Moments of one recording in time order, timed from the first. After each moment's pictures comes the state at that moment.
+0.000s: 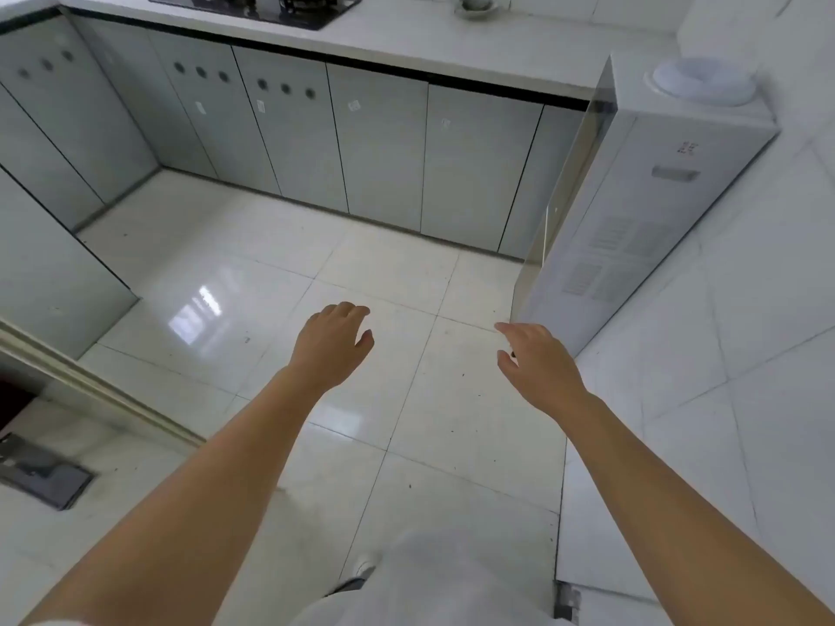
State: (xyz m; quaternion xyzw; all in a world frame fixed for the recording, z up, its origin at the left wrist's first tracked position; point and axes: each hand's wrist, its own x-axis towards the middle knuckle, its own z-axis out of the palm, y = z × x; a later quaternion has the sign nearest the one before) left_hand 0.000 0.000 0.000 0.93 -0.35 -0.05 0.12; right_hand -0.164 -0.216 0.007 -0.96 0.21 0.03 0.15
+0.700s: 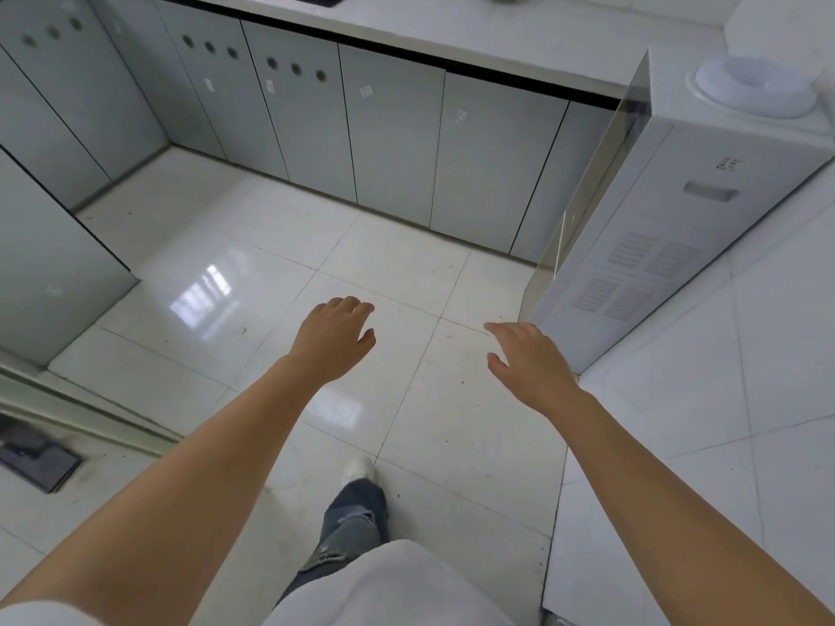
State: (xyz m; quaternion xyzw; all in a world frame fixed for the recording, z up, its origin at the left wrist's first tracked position) left_hand 0.048 -0.056 -0.016 0.93 -0.36 -0.06 0.07; right_hand -0.103 -0.274 -0.010 -0.98 0.15 0.07 0.13
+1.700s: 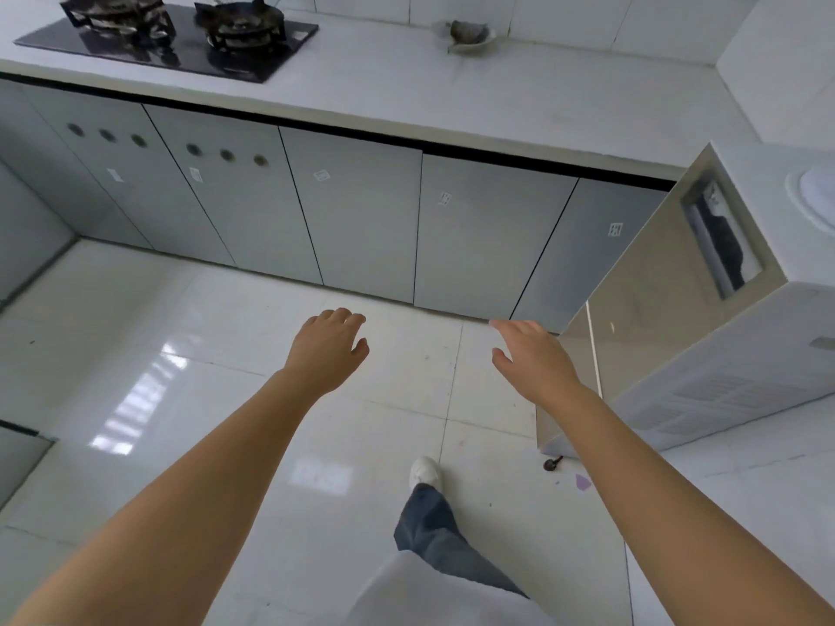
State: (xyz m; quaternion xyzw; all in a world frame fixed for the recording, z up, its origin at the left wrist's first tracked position) left_hand 0.461 -0.222 -0.027 0.91 -0.41 -0.07 0.05; right_hand 0.281 -0.430 -0.018 -0.96 0.26 0.03 0.14
